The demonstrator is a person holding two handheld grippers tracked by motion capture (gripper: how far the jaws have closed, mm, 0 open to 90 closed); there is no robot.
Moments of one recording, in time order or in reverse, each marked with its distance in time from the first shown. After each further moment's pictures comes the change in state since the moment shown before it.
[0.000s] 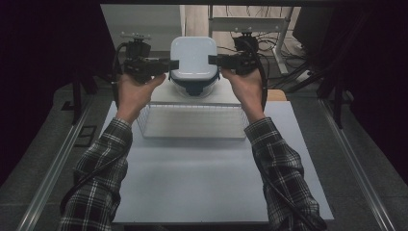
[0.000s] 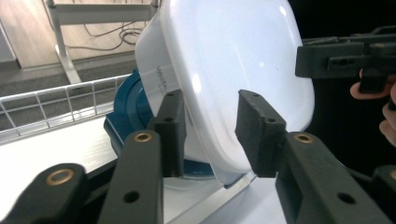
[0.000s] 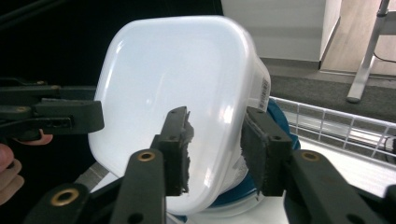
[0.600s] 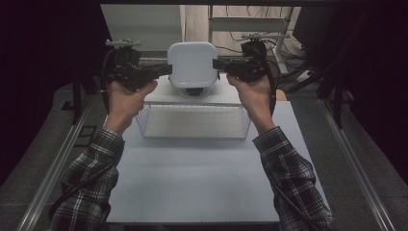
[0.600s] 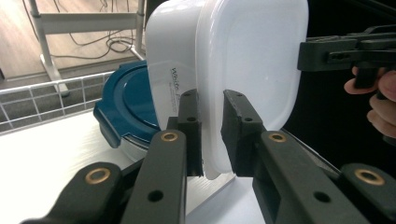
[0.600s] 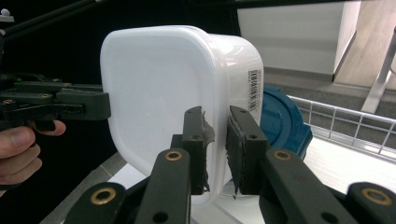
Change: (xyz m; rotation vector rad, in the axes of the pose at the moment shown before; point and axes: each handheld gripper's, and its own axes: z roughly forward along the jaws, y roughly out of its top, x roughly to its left) left arm -0.008 -0.015 -0.029 -0.037 -0.051 0.030; right arm 0.012 -0.011 -0.032 -0.037 0.059 -0.042
